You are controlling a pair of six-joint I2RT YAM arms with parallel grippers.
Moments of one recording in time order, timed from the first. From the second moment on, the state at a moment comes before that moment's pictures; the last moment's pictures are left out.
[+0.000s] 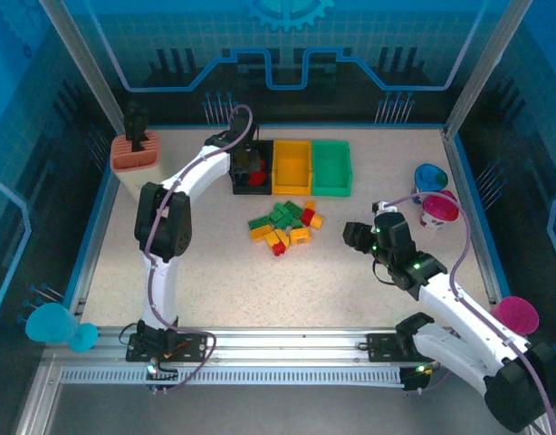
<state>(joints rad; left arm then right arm) -0.31 2.15 1.83 -0.69 -0.14 -0.40 0.44 0.85 0.54 -0.32 0.12 0.56</state>
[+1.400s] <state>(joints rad) -0.81 1.60 1.06 -0.62 -0.02 -0.53 0.44 0.84 0.54 -0.32 0.08 0.58</state>
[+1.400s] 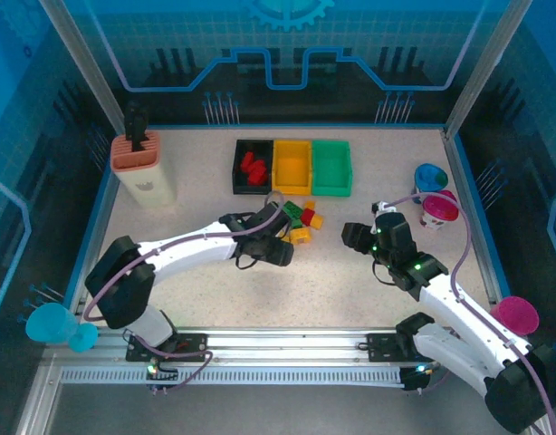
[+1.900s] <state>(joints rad) -0.81 1.76 1.08 -0.61 -0.02 -0.54 0.44 0.84 0.53 -0.32 0.08 0.58</state>
